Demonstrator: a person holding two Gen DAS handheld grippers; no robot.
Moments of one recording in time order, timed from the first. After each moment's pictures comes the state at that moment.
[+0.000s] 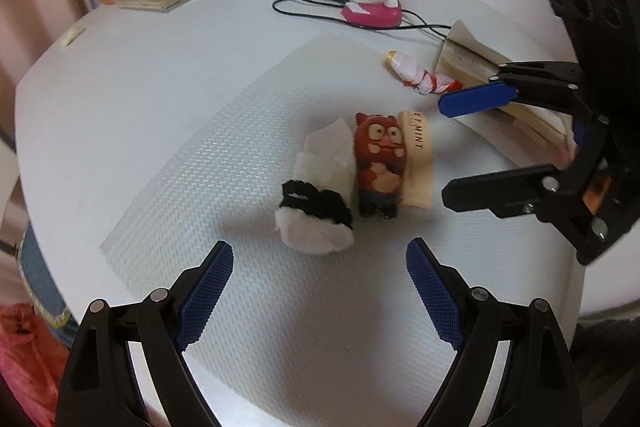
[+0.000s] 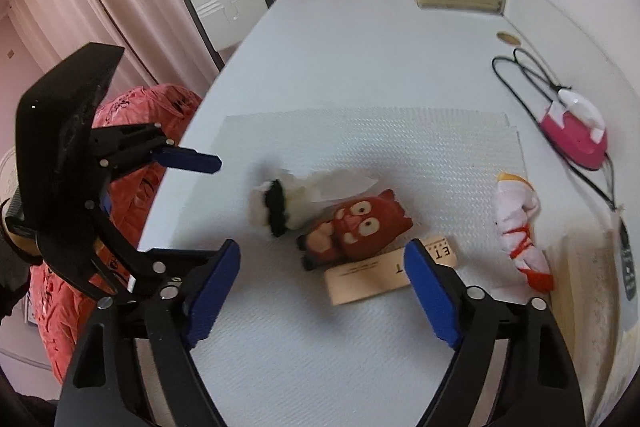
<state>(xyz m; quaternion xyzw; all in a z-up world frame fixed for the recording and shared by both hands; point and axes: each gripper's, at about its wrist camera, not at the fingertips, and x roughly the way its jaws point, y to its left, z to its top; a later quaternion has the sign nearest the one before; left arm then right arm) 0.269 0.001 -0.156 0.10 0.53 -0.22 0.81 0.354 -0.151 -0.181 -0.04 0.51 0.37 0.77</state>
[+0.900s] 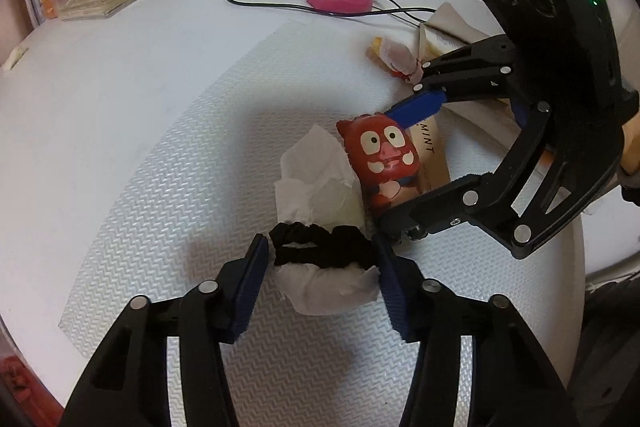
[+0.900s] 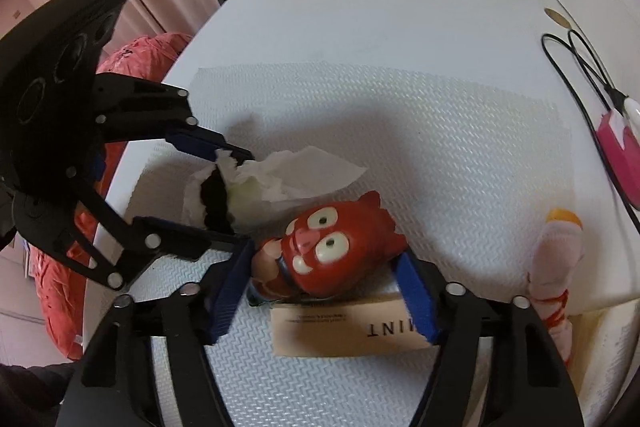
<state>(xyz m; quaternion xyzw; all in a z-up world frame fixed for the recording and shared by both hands) 0.302 -0.008 -0.191 0.11 0.52 -0.31 0.79 0.386 -0.115 -0.227 -0.10 0.54 0.41 0.73</state>
